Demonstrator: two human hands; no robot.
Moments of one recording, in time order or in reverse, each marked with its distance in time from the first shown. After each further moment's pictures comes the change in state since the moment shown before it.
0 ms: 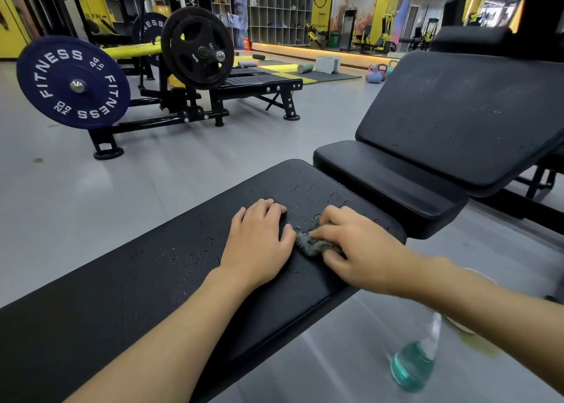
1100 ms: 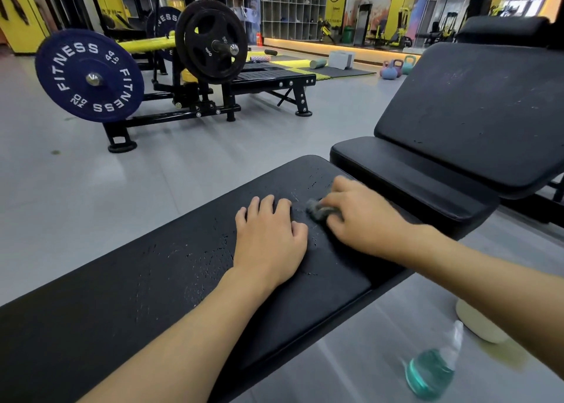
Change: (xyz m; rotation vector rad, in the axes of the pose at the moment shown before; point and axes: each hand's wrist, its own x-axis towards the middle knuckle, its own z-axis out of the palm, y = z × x) left_hand 0.004 -0.004 0.008 0.148 0.031 -0.131; right_hand 0.056 0.015 0.012 -0.094 0.082 0.101
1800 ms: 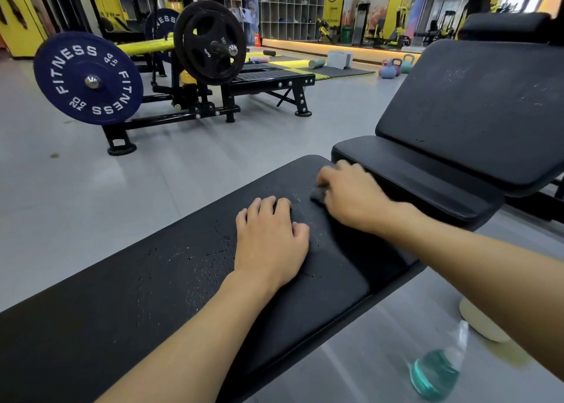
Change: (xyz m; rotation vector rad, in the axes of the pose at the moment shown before) left_hand -0.002 -0.002 -0.005 -0.048 0.020 0.013; right_hand 0.044 0.001 0.007 -0.107 -0.018 0.213
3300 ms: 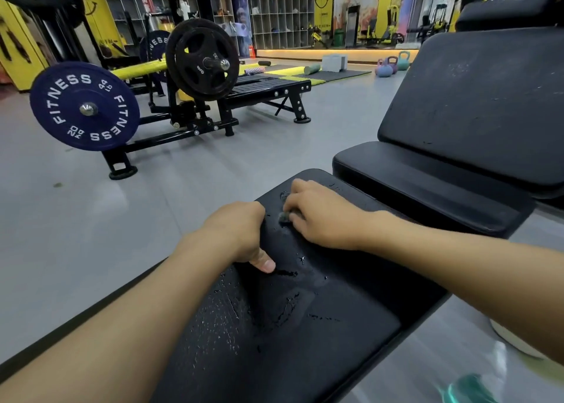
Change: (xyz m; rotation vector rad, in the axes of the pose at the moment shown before) left_hand 0.086 -0.032 -0.050 0.317 -0.584 -0.009; right_hand 0.033 -0.015 0.021 0.212 -0.064 -0.357
